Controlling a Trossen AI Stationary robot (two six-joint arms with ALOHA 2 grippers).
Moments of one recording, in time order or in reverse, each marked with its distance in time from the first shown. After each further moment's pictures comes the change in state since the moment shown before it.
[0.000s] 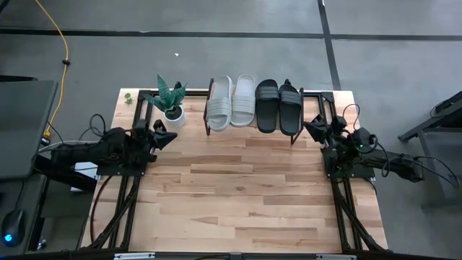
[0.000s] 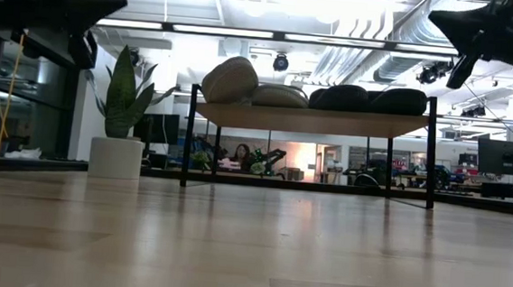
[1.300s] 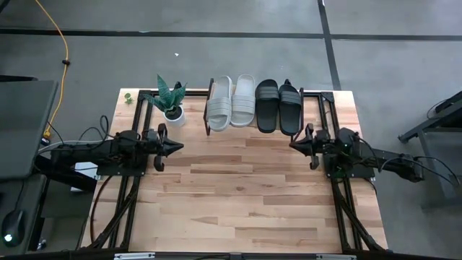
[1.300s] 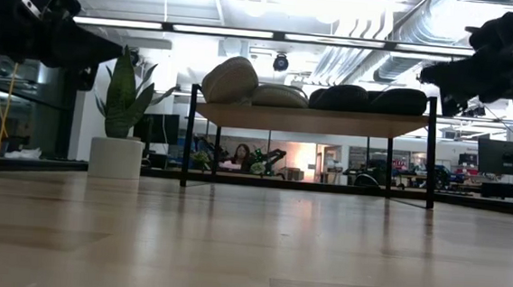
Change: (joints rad) left arm 0.000 0.002 -0.042 -0.232 0.073 0.337; right arm 0.000 0.000 0.000 -0.448 -0.253 -0.389
